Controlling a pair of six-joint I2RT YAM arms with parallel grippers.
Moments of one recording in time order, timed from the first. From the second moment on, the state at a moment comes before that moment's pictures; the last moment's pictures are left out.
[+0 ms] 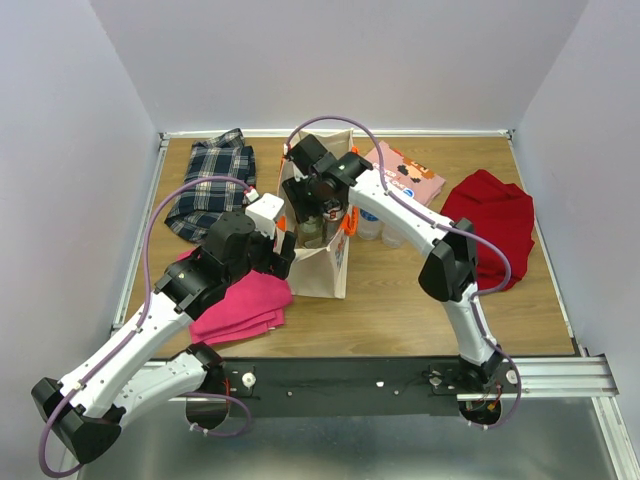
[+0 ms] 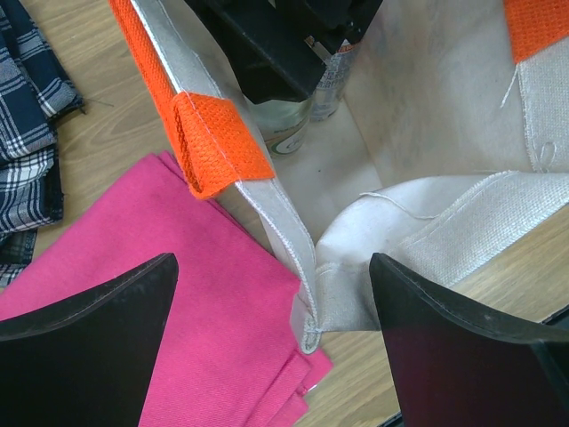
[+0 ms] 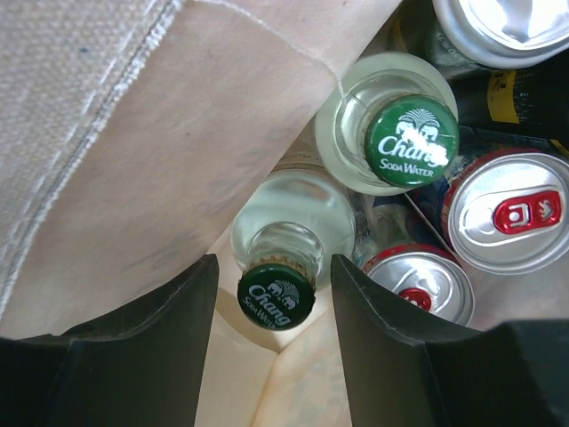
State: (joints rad) left arm -0.68 0.86 0.91 -0.57 -0.12 -0.12; right arm 0.82 2.19 2.20 -0.99 0.04 0.24
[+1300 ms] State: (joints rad) left arm -0.68 0.85 0.91 -0.57 -0.14 -0.12; right arm 0.83 2.18 2.20 -0.99 0.09 0.22
